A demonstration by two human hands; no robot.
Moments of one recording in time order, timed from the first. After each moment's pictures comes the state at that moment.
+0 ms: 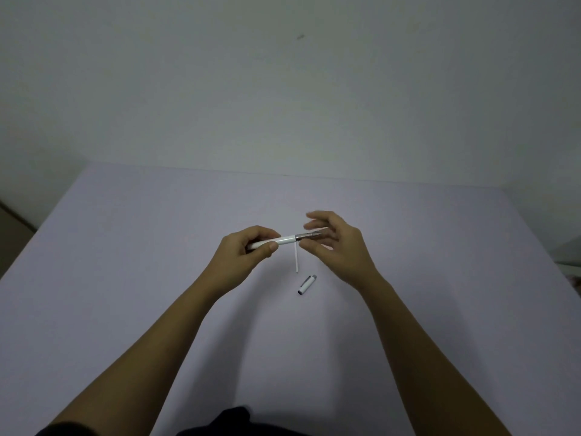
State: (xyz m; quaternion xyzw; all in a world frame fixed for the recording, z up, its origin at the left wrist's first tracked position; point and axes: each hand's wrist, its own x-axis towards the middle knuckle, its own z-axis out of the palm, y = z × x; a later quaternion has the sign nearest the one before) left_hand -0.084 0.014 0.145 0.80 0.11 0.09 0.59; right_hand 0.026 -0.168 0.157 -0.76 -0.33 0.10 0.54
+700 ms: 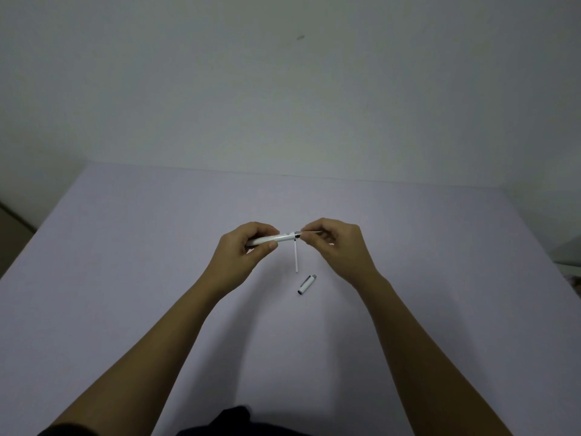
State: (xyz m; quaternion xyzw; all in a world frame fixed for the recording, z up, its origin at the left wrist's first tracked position) left_hand -0.085 0.011 0.148 0.82 0.10 0.15 0.55; right_hand 0.028 -0.164 0.158 -0.77 -0.36 0.07 0.52
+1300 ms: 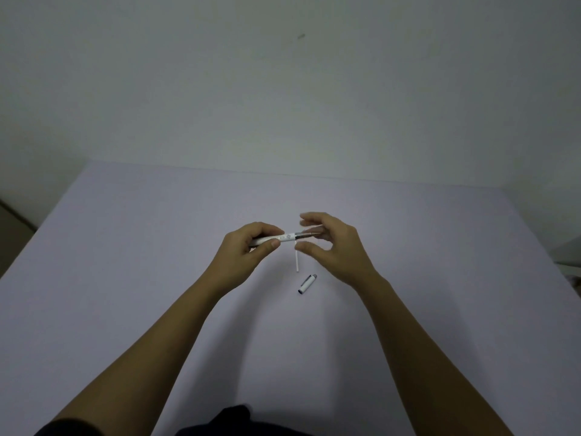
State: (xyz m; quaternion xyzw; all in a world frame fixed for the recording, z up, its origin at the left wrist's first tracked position) left_hand -0.083 0.011 0.148 0.83 0.09 0.13 0.54; right_hand 0.028 -0.164 0.154 -0.79 -0.38 0.05 0.48
